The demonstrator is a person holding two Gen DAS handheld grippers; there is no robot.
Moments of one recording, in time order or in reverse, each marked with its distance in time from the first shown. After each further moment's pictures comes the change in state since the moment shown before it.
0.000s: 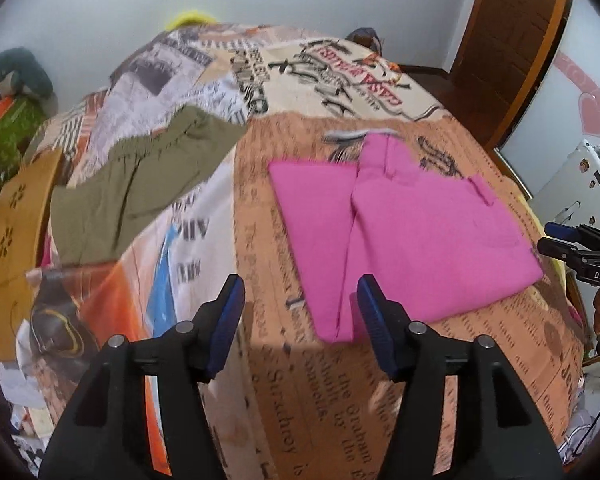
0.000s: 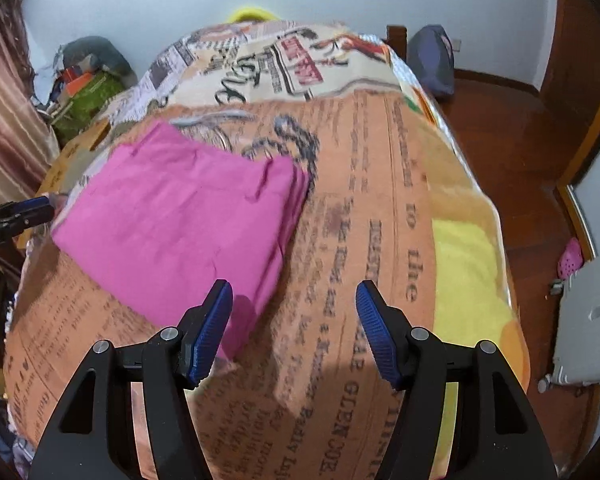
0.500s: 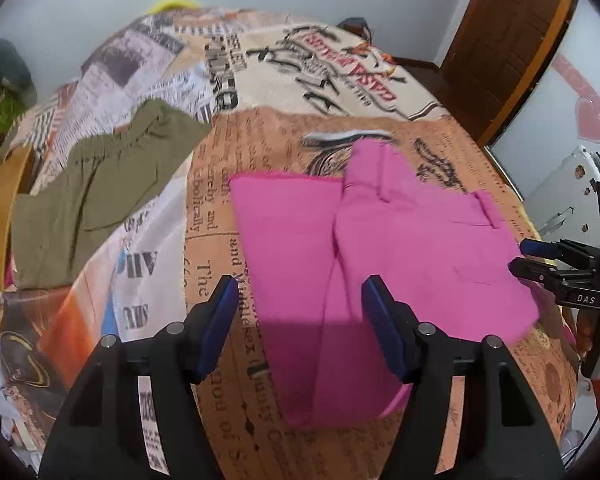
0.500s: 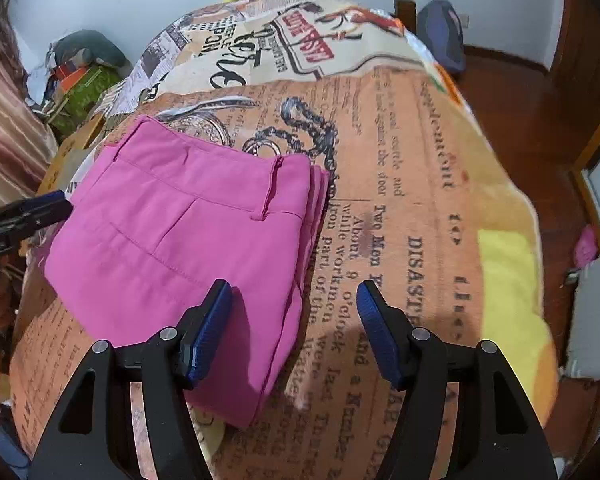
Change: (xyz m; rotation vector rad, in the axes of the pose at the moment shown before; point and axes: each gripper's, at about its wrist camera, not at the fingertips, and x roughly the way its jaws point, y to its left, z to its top) left arm 0.058 -0.003 0.027 -0.023 0.073 -0.071; right arm 0.048 0.001 0.018 0.041 0.107 0.039
